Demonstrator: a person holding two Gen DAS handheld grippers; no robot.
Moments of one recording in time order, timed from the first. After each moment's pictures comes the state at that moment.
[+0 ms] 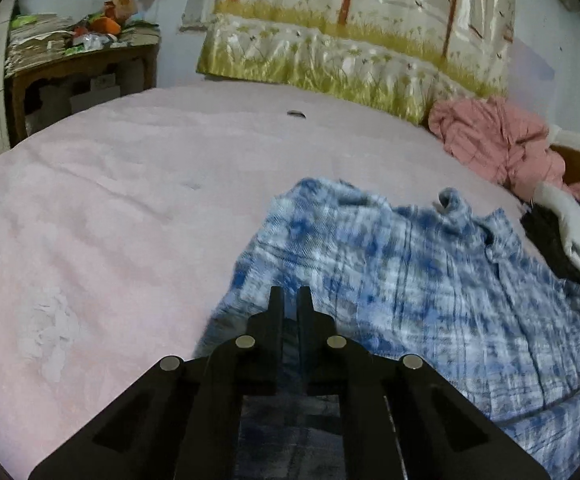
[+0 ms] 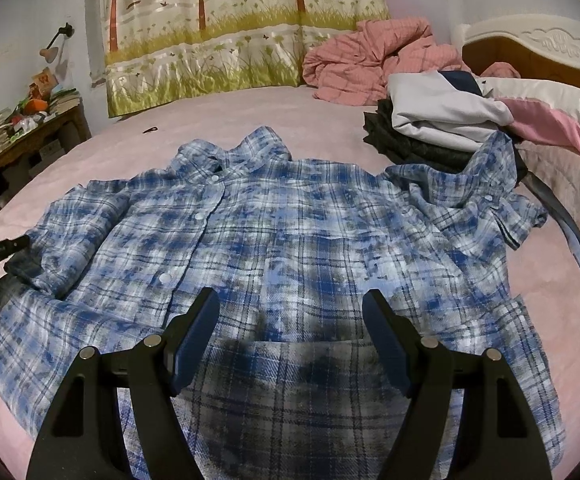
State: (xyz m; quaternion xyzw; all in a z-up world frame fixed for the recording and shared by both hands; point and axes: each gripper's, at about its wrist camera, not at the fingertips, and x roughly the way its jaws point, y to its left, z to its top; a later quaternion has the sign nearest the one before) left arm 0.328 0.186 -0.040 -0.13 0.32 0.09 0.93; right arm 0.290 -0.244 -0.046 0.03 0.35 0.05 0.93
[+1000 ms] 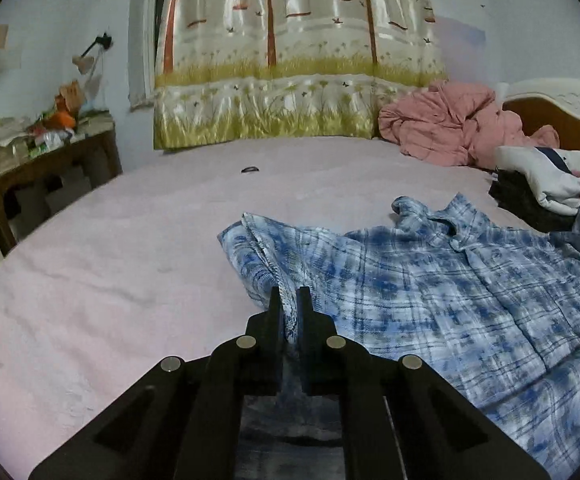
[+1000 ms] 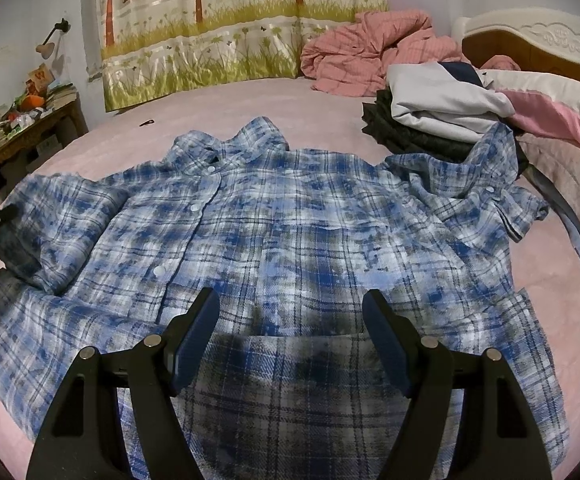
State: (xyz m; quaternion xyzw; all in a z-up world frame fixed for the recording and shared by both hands) left arm 0.315 0.129 -0.003 0.01 0.25 0.04 0.97; right arm 0.294 -0.245 -0.053 0.02 0.37 0.05 0.93
